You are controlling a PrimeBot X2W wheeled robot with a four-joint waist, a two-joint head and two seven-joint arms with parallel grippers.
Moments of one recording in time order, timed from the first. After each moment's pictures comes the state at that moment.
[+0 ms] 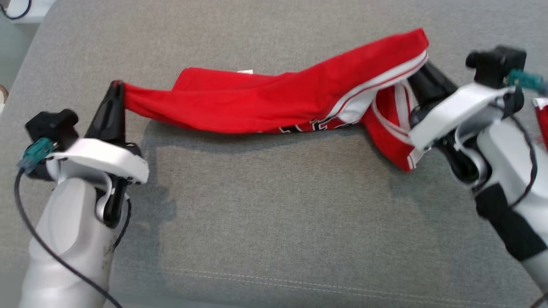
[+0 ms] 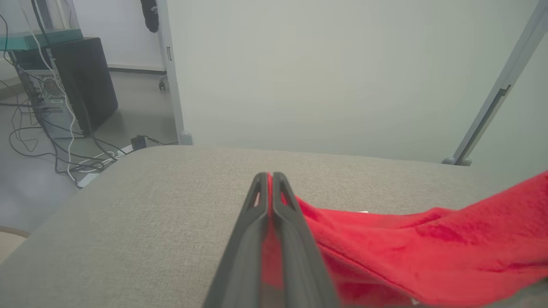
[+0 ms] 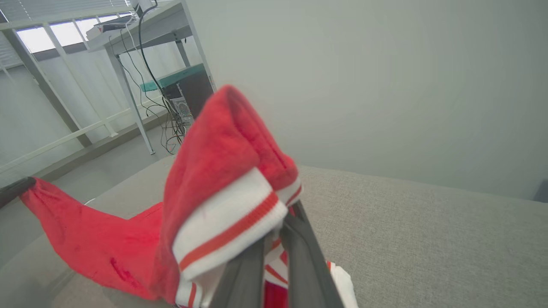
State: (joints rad) left arm -0.62 0.18 -0.08 0.64 -0.38 -0.13 -0.26; right arm -0.84 -0.34 0.65 0.52 0.78 0.13 -0.17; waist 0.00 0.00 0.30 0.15
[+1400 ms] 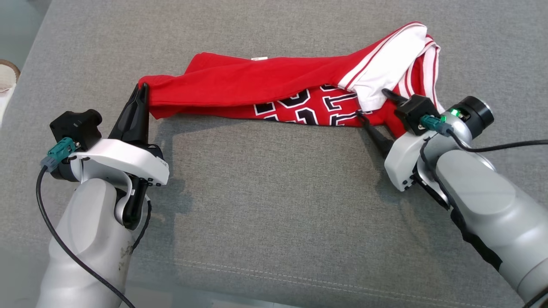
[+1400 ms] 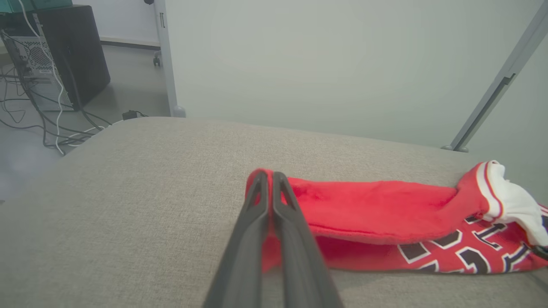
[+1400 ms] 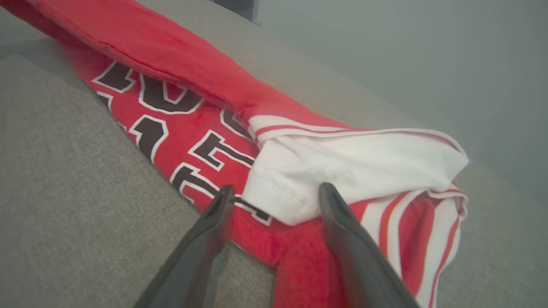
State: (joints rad) left arm -0.64 0.14 -0.15 0.67 -0.42 -0.13 -0.26; right arm -0.96 -0.24 0.90 0.93 0.40 0.13 -0.23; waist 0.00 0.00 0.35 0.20
